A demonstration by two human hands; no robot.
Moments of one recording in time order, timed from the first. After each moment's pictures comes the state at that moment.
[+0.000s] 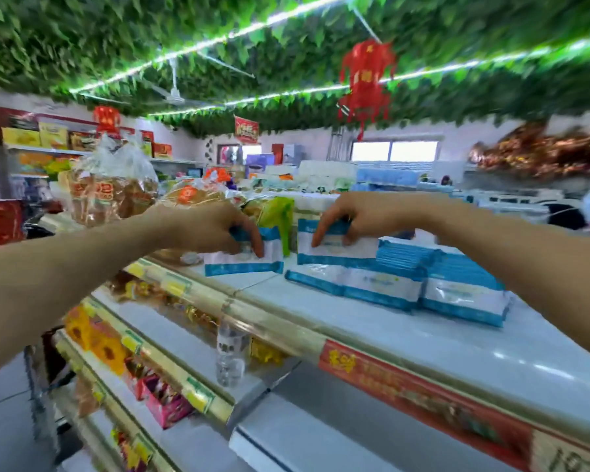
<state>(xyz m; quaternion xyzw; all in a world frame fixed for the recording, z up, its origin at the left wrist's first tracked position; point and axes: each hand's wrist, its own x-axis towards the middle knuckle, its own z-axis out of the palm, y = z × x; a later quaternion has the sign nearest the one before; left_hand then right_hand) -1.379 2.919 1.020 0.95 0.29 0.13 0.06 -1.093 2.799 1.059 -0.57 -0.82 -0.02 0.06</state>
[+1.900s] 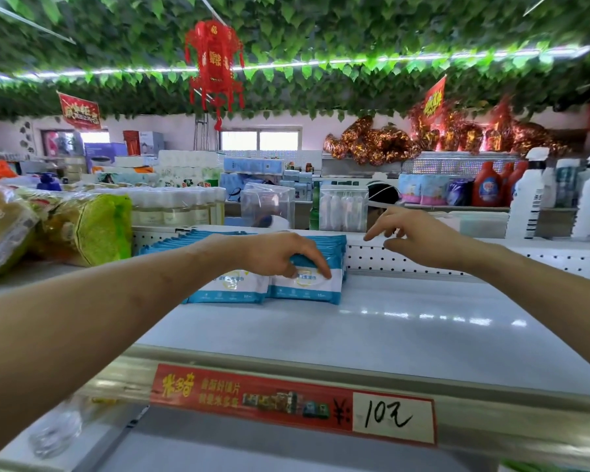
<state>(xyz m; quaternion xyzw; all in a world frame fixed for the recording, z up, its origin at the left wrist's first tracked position) -1.053 2.827 0.982 0.99 -0.10 0.03 0.07 -0.874 2.584 0.991 -0.78 -0.57 -0.13 0.22</state>
